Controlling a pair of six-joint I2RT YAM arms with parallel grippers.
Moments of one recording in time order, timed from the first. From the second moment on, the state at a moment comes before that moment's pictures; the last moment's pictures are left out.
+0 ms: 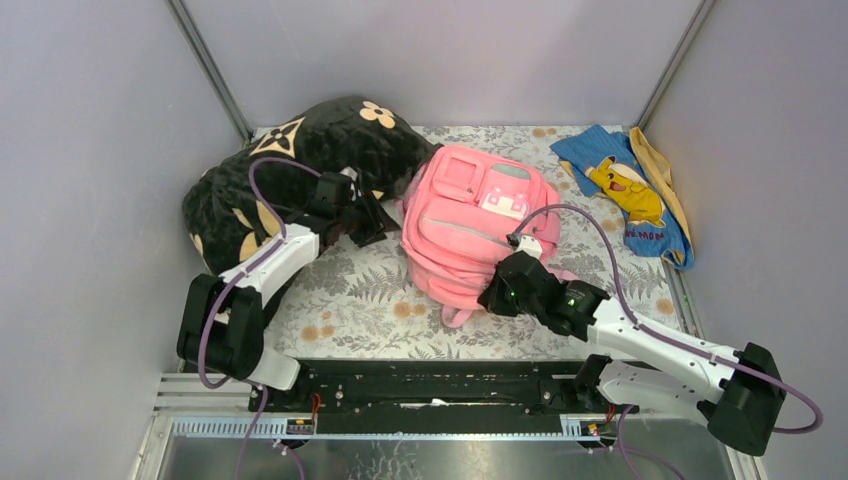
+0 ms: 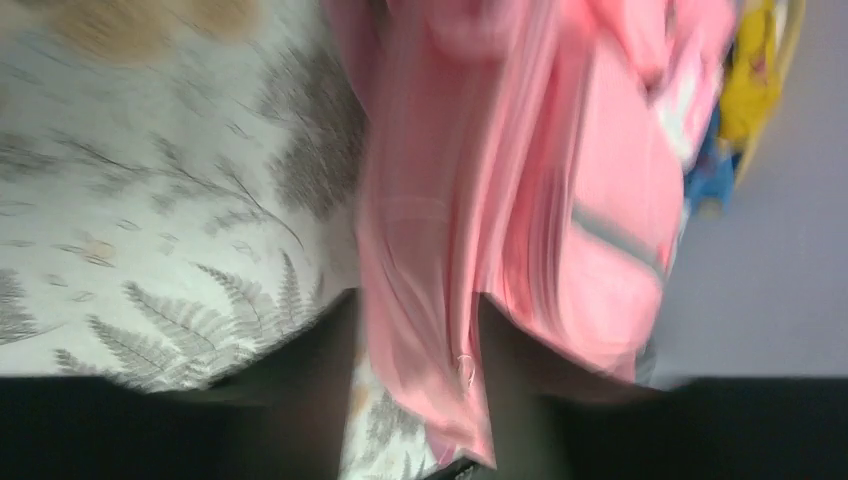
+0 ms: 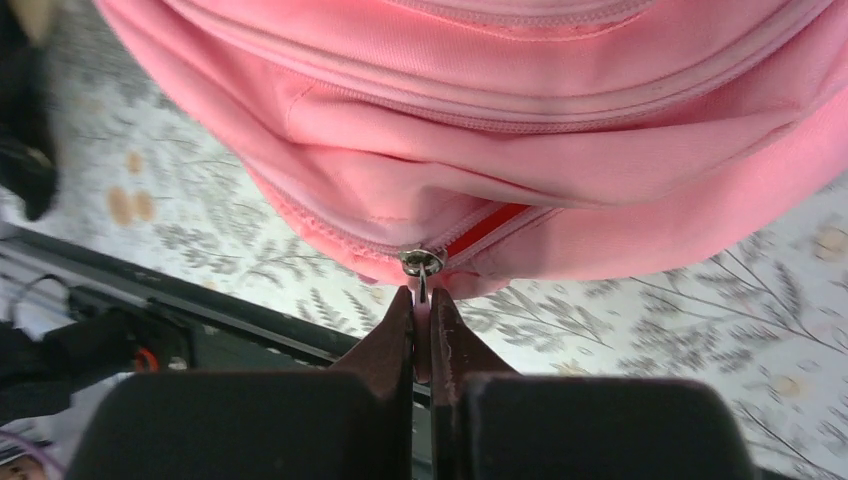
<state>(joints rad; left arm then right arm) -0.29 1.47 0.93 -0.23 0.38 -0.83 0.90 0.98 0.66 -0.45 0.18 0.91</state>
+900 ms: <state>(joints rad) -0.72 1.45 0.86 -0.22 0.09 -1.16 0.90 1.13 0.70 -0.52 0.13 0.86</state>
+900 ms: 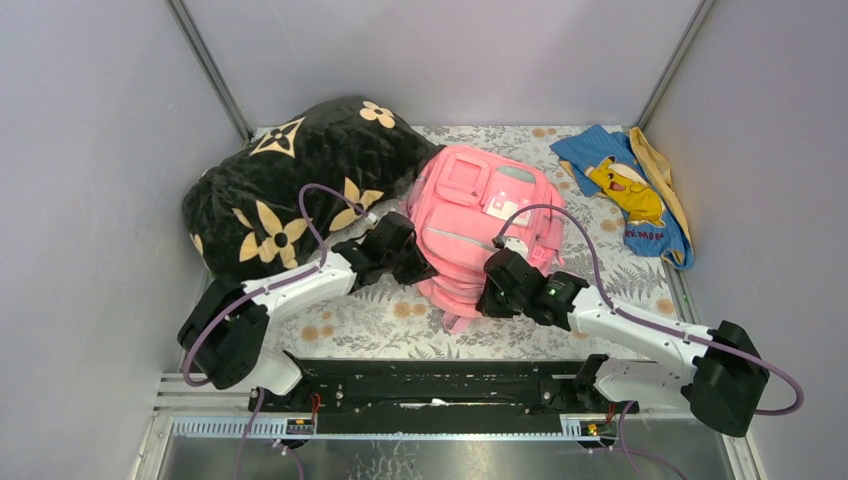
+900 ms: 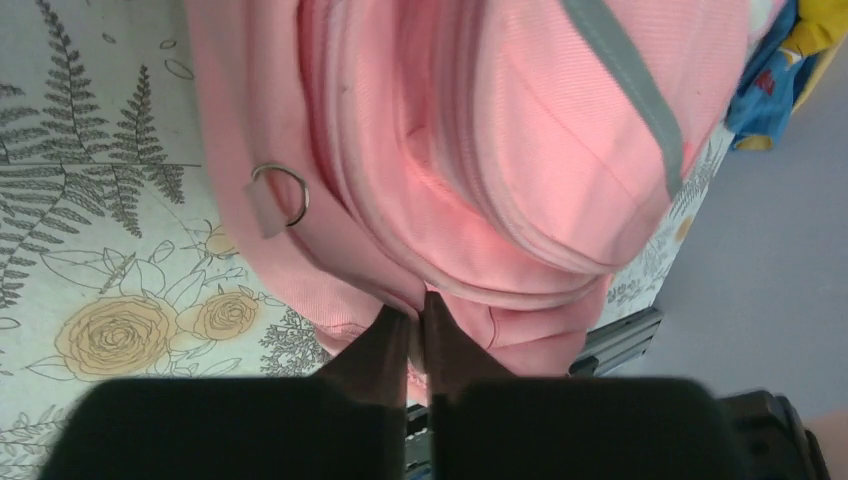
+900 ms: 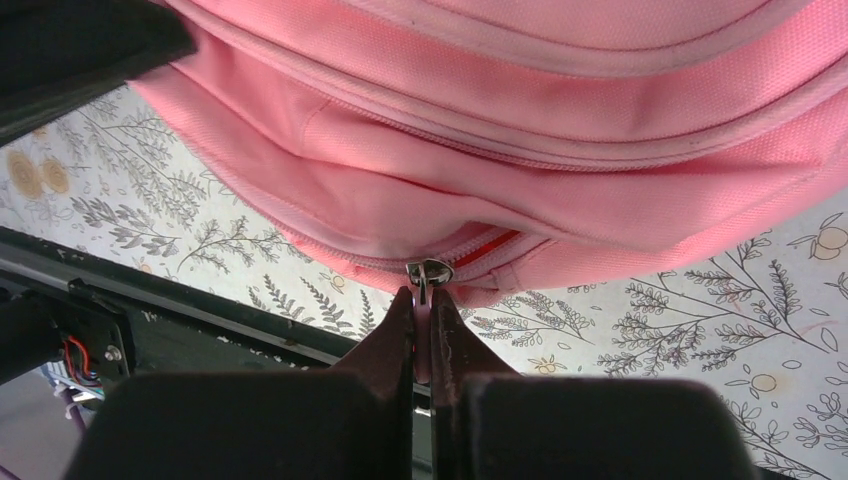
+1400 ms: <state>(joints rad) -0.51 1.32 0.90 -0.32 0.14 -0.93 0.90 0.96 0.68 -0.49 0.22 0.82</state>
